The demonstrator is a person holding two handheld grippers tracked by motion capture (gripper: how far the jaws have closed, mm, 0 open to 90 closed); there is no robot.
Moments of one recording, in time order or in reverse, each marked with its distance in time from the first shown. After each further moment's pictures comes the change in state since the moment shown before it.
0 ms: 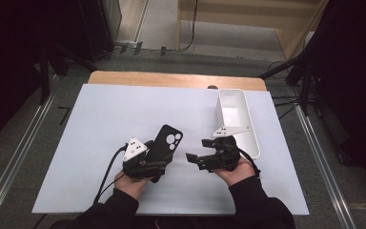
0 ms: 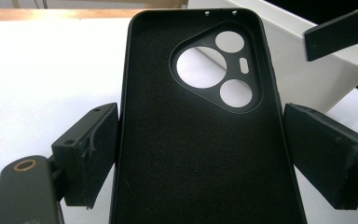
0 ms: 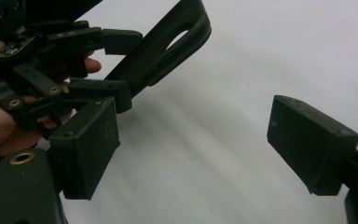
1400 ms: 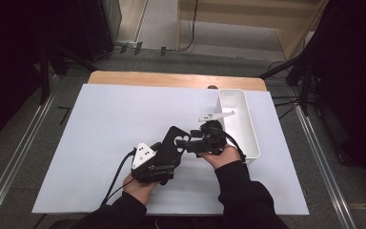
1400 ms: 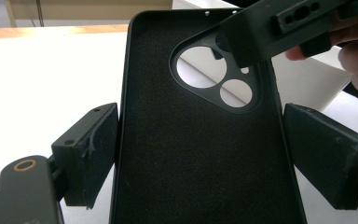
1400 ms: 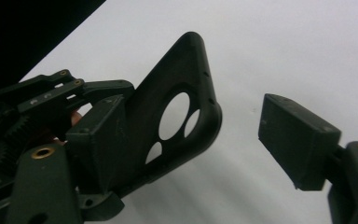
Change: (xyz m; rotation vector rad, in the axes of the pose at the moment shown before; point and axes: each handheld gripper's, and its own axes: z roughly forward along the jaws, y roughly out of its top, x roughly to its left) left arm -0.022 -0.009 0.010 -0.055 0.001 0.028; right arm -0.012 0.033 0.039 0.046 0.035 0.086
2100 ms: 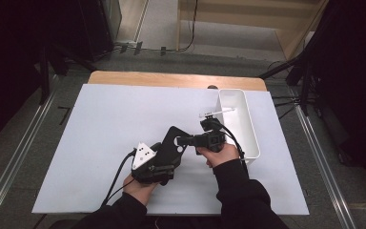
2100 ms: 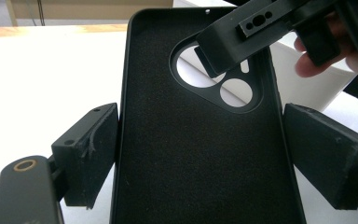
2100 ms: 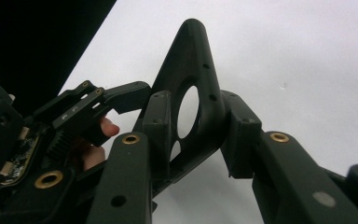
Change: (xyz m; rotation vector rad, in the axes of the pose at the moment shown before) left arm -0.001 -0.001 0.000 0.001 0.006 0.002; right arm -0.007 0.006 0.004 0.082 0.113 0.200
